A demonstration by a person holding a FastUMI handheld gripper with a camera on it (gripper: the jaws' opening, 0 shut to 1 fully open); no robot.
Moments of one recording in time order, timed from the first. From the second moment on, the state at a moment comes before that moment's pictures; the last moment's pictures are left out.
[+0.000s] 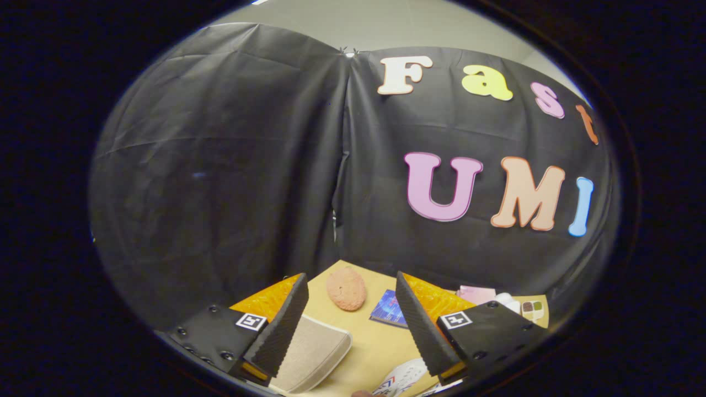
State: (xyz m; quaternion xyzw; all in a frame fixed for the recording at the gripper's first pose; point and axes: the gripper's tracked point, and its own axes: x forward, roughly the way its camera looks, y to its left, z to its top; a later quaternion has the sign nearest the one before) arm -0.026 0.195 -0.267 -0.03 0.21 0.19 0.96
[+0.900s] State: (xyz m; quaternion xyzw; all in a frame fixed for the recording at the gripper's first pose) arm -0.084 0.211 -0.489 0.14 0.43 0.19 0.87
